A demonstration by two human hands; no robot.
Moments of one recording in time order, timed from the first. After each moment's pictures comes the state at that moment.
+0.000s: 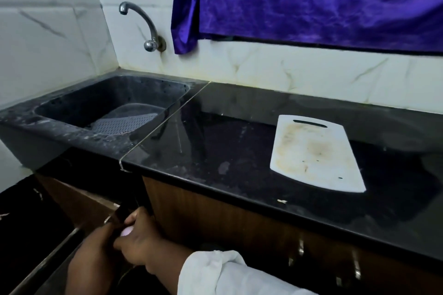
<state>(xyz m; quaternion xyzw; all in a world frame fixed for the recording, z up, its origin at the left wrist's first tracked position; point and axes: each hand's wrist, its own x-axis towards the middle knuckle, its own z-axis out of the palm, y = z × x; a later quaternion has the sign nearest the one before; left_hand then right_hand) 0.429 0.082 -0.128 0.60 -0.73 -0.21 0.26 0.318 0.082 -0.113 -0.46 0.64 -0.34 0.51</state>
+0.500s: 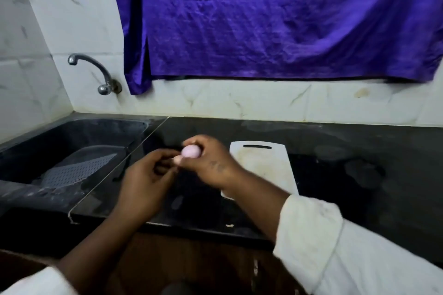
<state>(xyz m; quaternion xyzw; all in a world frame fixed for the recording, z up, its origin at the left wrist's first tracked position) 0.241 0.074 0.045 0.29 -0.81 -0.31 0.41 0.090 0.135 0.066 -0.48 0.65 -0.54 0.22</state>
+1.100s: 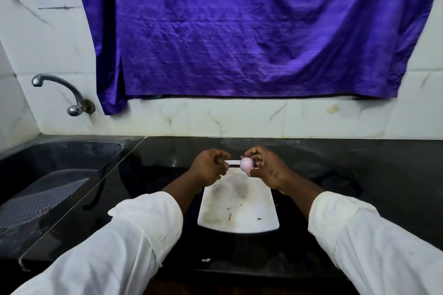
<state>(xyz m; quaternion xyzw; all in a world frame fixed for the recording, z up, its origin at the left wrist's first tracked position) 0.021 0.025 0.035 0.25 -0.81 -0.49 0.21 -0.128 0.178 0.028 -0.44 0.72 -0.52 0.16</state>
